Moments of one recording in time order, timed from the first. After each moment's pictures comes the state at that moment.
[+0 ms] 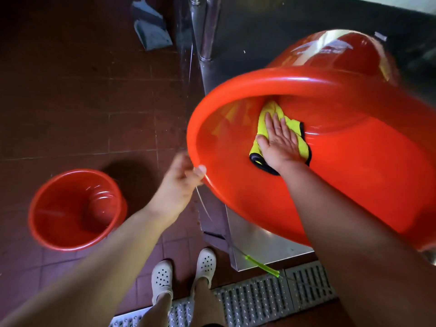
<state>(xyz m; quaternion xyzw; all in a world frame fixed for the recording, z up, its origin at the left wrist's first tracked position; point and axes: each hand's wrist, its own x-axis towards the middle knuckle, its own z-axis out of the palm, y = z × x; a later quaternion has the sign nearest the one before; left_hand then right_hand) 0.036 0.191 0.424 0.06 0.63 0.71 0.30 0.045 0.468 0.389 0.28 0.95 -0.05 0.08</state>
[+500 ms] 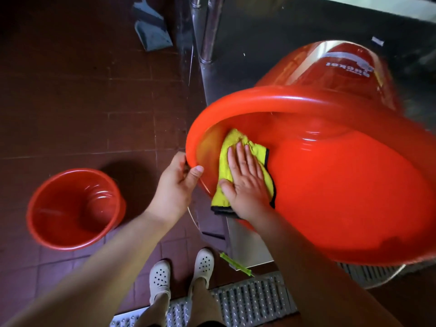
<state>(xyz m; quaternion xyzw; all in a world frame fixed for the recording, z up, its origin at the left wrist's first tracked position) 0.038 0.184 0.431 0.14 0.70 0.67 0.20 0.108 0.350 0.399 0.12 0.99 -0.10 -0.02</state>
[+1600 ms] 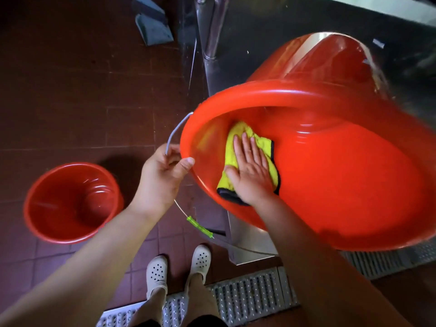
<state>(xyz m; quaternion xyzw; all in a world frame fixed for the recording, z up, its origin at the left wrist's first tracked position) 0.026 0.162 0.437 0.07 0.66 0.73 0.18 0.088 0.365 0.394 0.16 0.98 -0.06 0.03</state>
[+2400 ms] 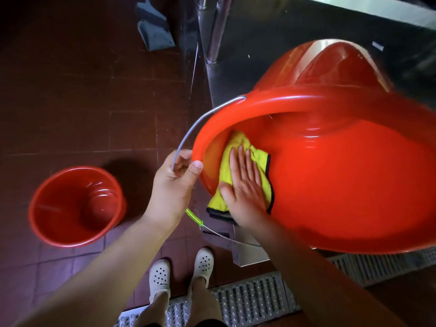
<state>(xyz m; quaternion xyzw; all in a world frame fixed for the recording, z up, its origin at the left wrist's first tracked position) 0.048 0.168 0.453 0.02 0.58 0.79 0.19 0.114 0.320 0.405 0.14 0.98 -0.13 -0.02</state>
